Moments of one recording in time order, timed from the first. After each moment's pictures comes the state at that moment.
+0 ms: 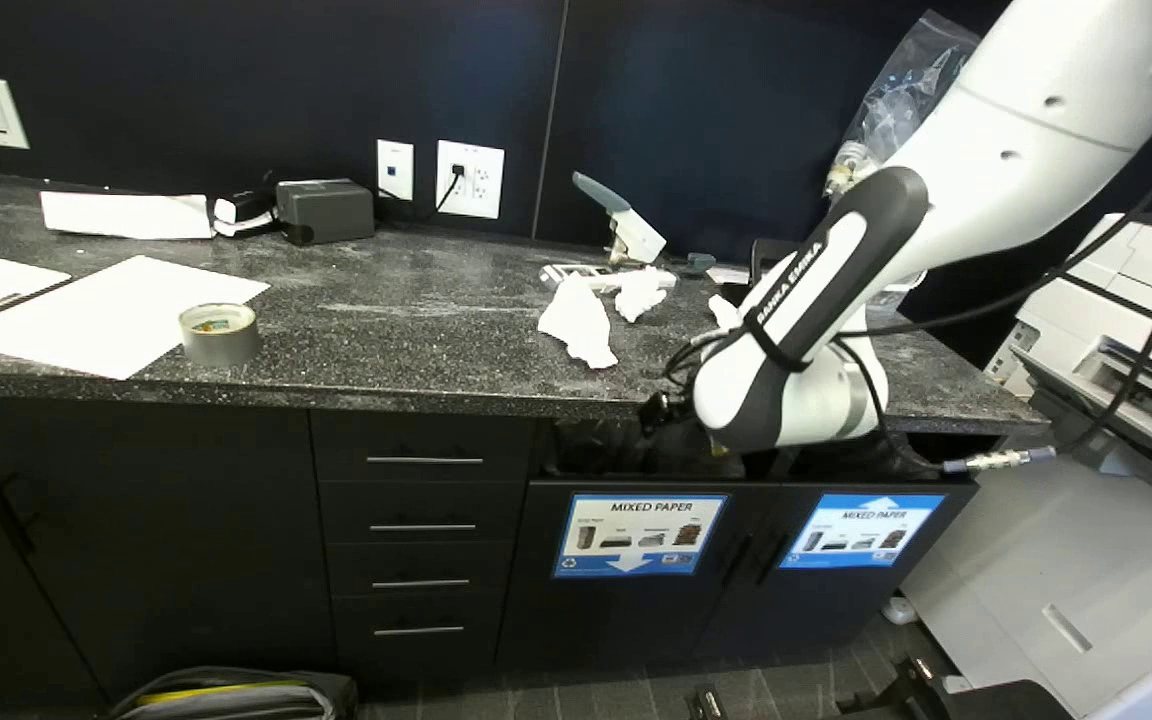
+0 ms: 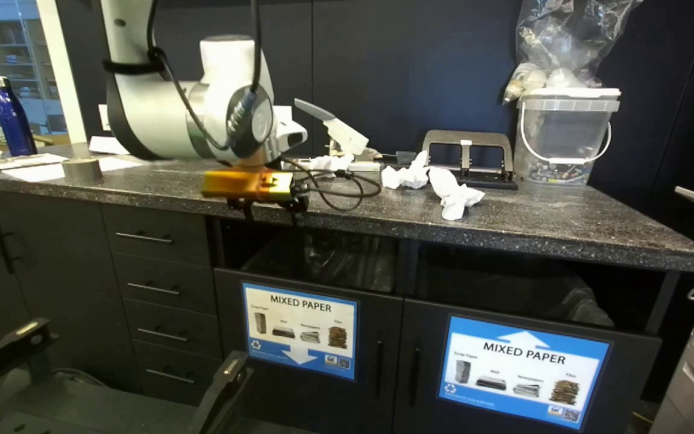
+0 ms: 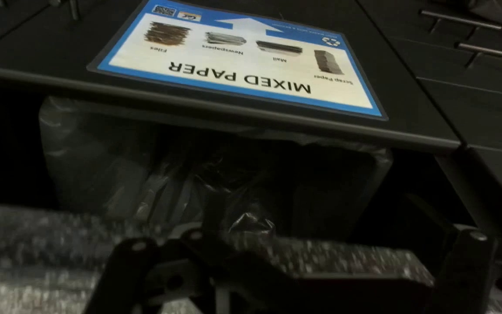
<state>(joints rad) 0.02 0.52 0.01 -2.41 -0.12 3.36 -0.03</state>
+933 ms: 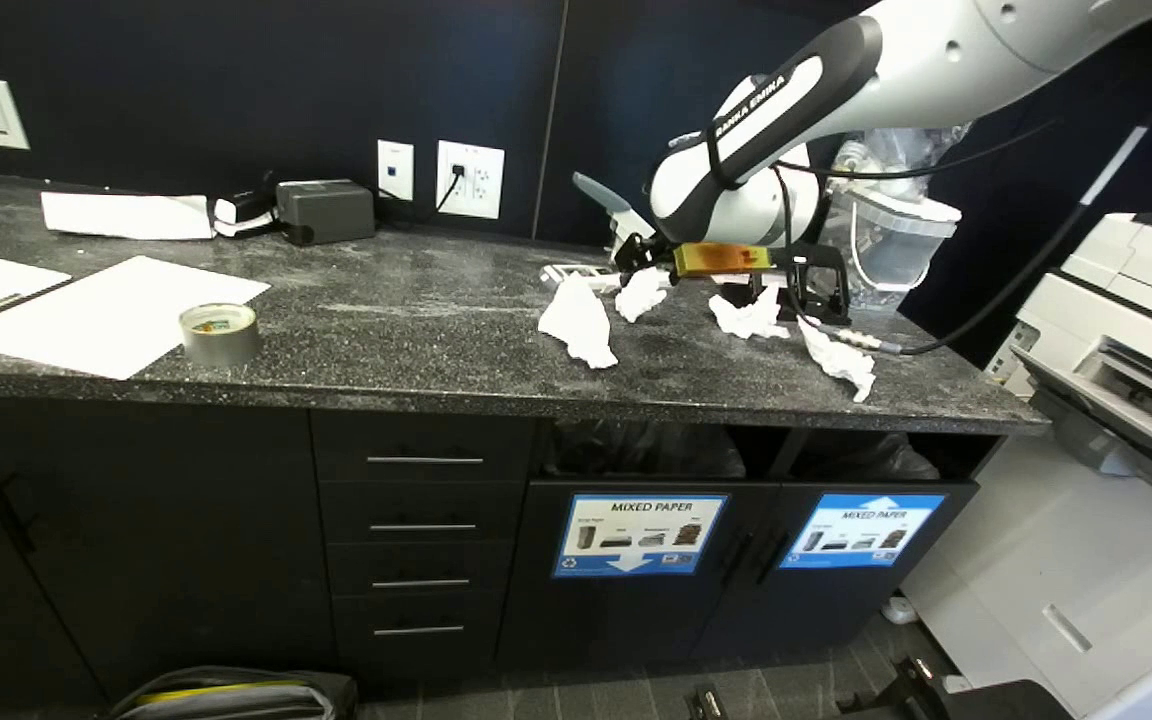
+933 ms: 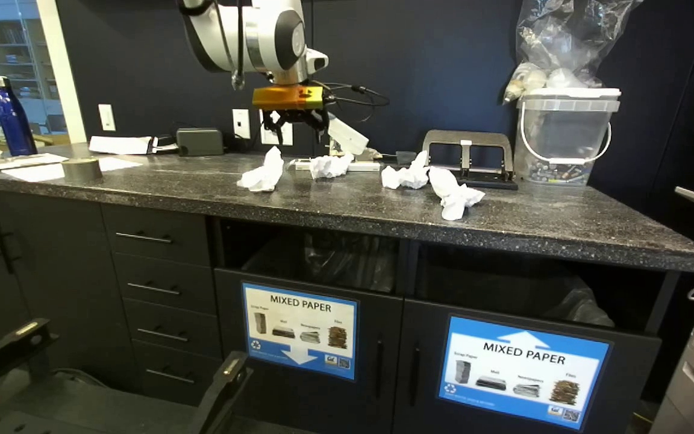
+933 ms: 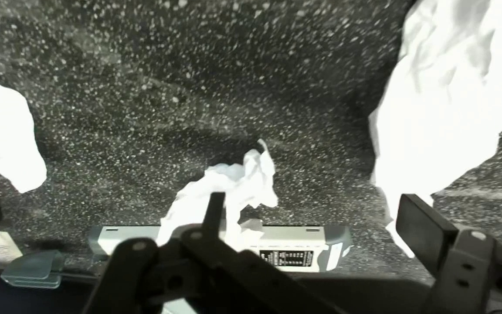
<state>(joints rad) -0.01 0.59 0.07 -1.78 -0.08 2.89 -0.11</state>
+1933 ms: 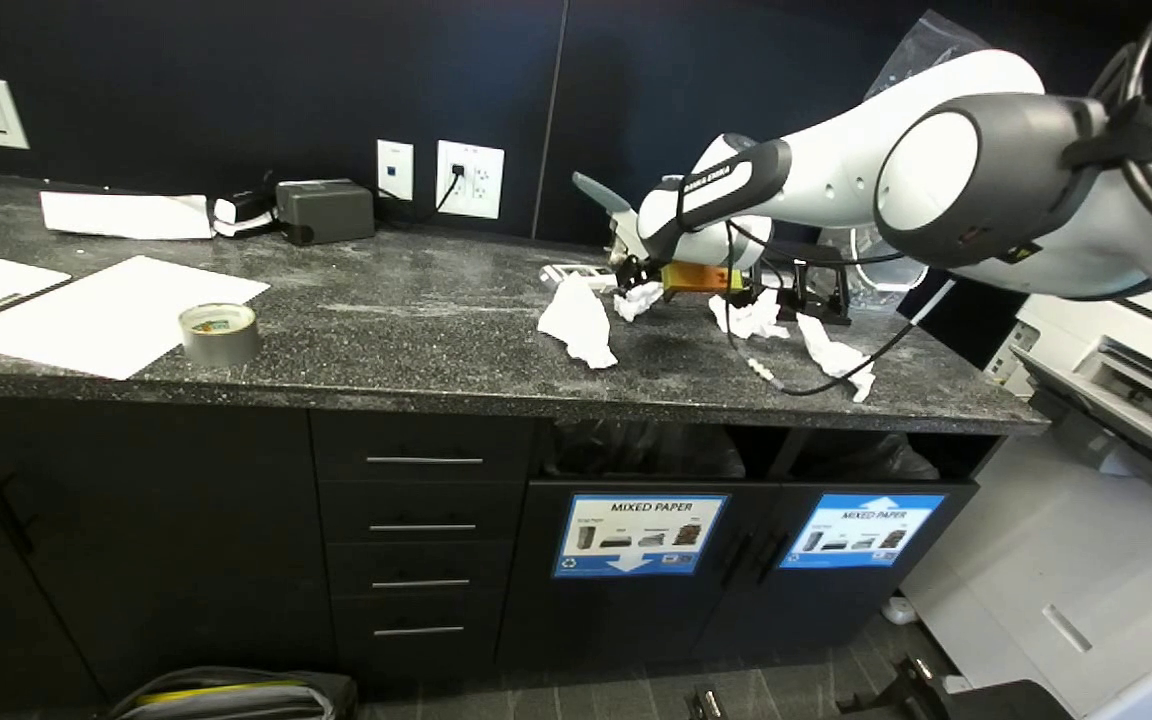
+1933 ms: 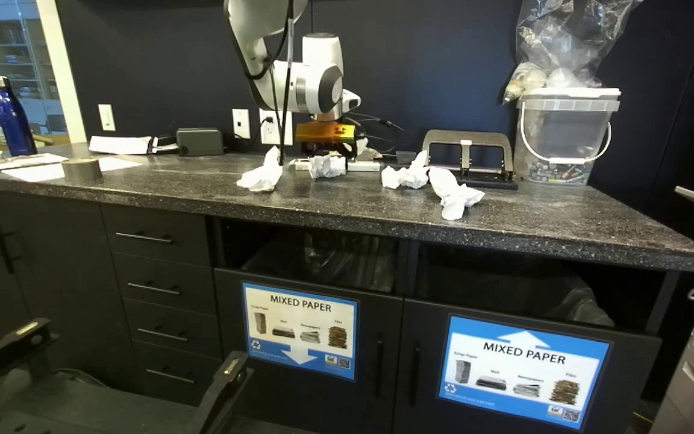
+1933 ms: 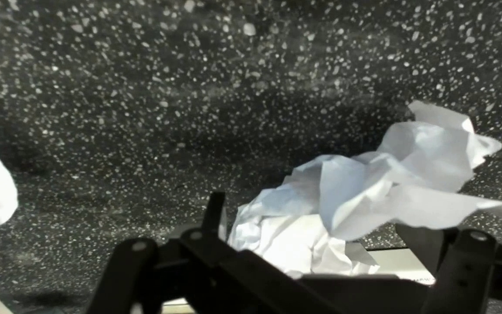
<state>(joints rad) -0.06 1.09 0.09 -1.06 -0.05 2.63 -0.14</state>
